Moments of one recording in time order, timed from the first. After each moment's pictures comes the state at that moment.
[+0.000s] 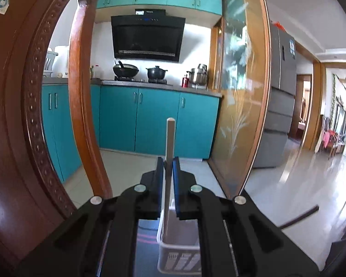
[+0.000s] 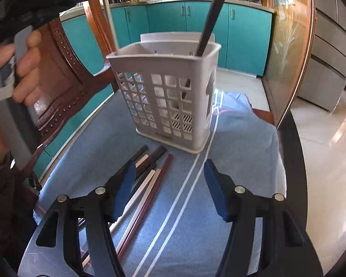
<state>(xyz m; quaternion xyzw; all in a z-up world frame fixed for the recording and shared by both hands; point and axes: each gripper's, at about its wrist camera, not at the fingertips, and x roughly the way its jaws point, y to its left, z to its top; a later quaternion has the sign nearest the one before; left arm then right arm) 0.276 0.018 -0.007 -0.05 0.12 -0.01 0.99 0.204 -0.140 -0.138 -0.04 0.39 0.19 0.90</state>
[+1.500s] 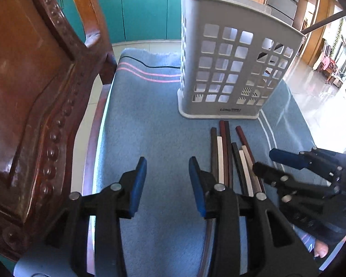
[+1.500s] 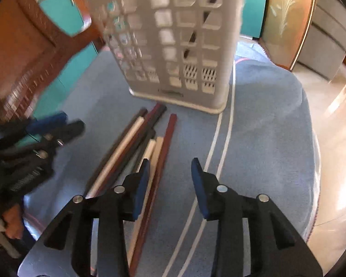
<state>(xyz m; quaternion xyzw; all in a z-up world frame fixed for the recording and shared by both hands) 0.254 0.053 -0.174 0.01 0.46 -0.06 0.89 0.226 -0.097 -0.199 -0.04 0.50 0.14 0.86</state>
